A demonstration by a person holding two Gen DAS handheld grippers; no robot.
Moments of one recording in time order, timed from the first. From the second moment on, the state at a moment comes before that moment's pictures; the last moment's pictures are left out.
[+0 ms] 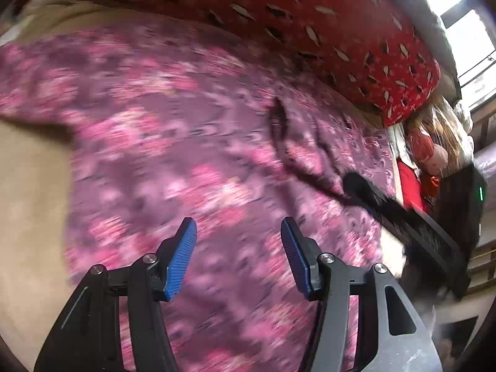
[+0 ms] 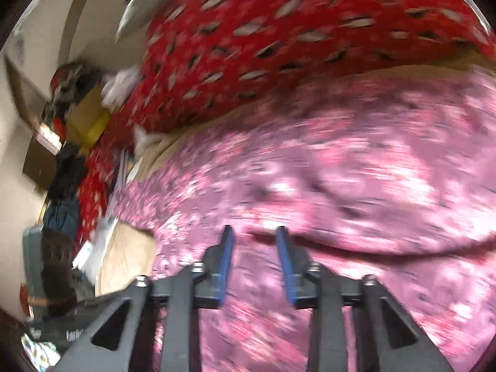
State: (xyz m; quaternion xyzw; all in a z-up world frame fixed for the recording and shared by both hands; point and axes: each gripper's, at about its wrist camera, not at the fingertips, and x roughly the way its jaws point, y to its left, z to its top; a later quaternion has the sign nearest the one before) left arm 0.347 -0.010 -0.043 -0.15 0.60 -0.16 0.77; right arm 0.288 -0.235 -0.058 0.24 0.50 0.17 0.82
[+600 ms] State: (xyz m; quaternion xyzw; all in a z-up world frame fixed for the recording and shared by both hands) left arm 0.400 -0.076 -0.021 -0.17 0.55 -0.10 0.81; right arm 0.231 -0.411 -0.076 0.35 0.44 0.07 0.82
